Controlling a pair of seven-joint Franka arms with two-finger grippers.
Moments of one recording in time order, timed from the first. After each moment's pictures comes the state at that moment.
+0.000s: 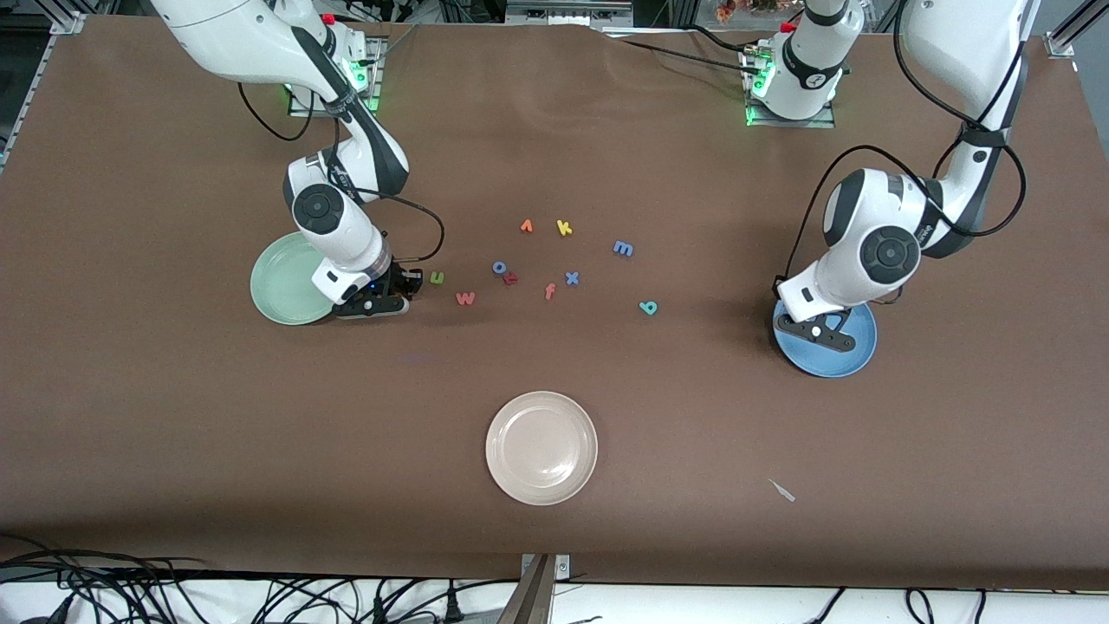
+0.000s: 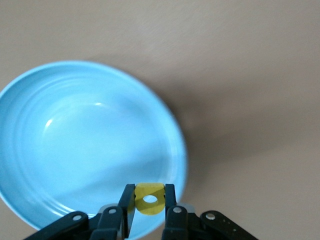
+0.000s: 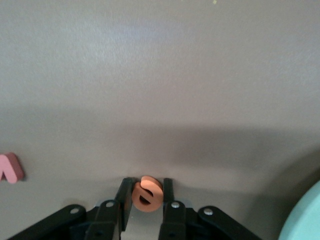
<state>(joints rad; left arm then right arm) -0.09 0.35 -0.04 -2.15 0.13 2.35 0.13 0.27 0.44 0.12 -2.23 -0.06 2.69 0.34</state>
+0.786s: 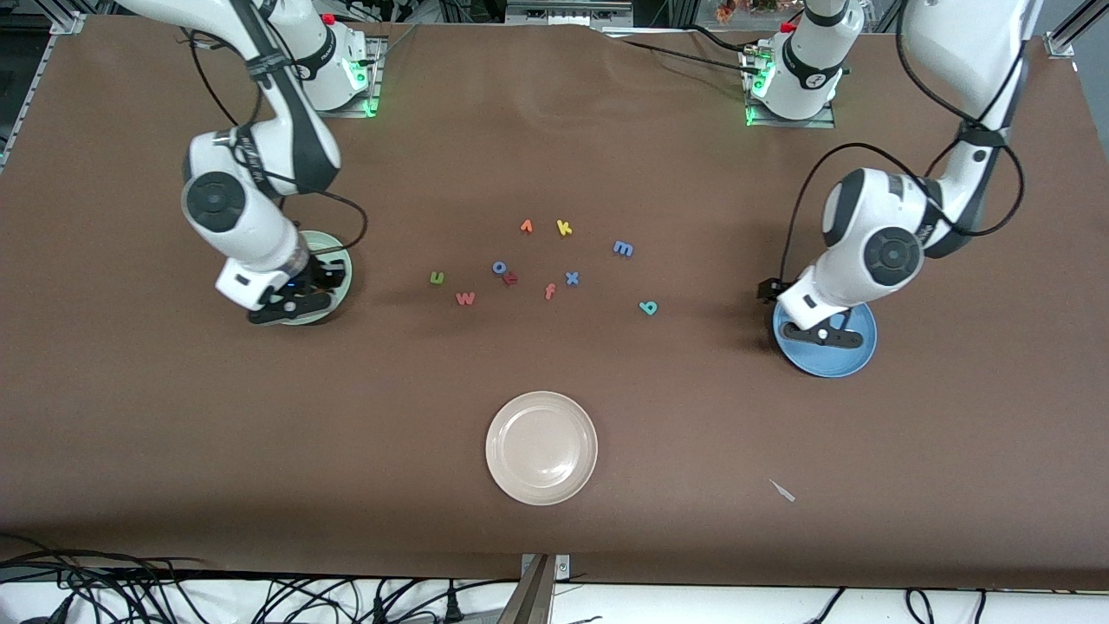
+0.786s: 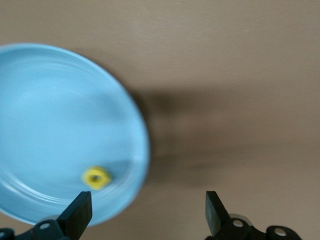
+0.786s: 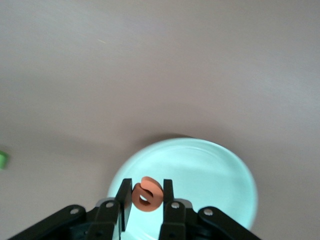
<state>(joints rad) -0.13 0.36 -0.09 -2.08 0.00 2.27 -0.17 0.22 0.22 -0.05 -2.17 -0.09 2.33 -0.05</state>
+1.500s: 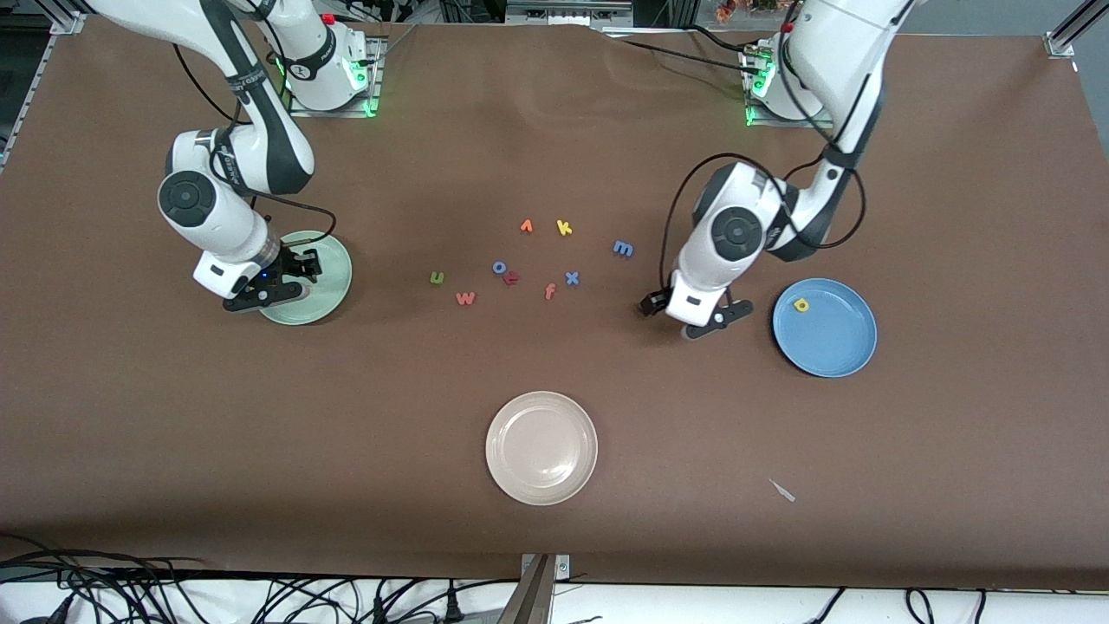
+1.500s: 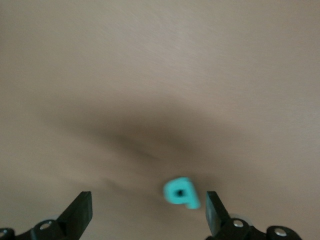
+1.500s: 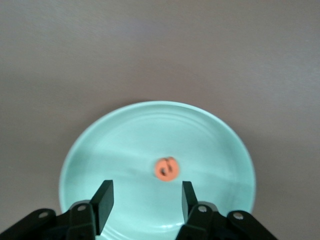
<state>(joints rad) -0.43 0.54 -0.09 -1.94 -0.09 2.44 -0.96 0.17 0.23 -0.04 -2.33 -0.10 2.49 -0.05</state>
